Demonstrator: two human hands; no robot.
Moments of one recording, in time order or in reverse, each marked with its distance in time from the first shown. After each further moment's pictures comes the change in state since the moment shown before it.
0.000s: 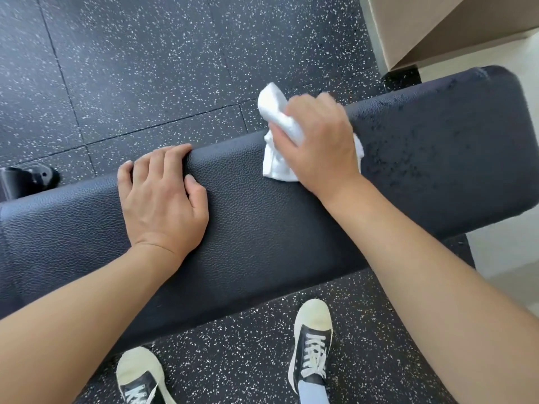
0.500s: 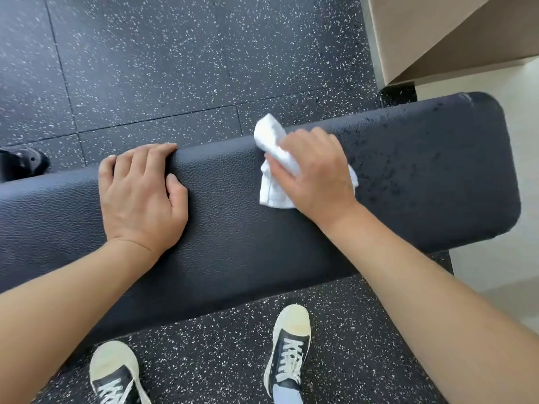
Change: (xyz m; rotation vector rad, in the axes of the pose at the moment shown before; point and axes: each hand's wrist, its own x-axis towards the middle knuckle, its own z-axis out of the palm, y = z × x) left_hand 0.000 -0.001 0.003 0.020 0.034 -0.001; right_hand -0.028 0.015 -0.017 0.017 -0.026 -0.179
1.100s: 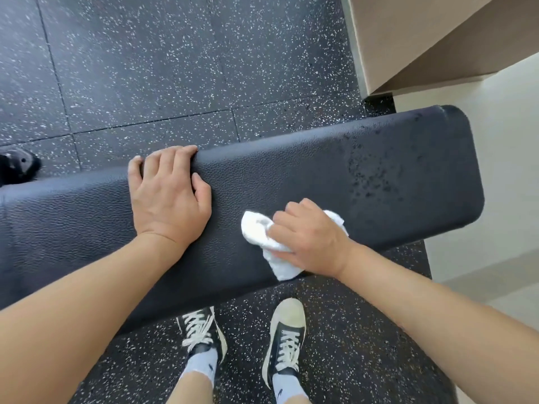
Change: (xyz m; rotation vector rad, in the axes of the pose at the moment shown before) left_hand 0.001 0.000 -0.008 -0.066 -0.054 -0.007; right_hand -0.065 -0.036 -0.020 -0.022 -0.335 -0.469
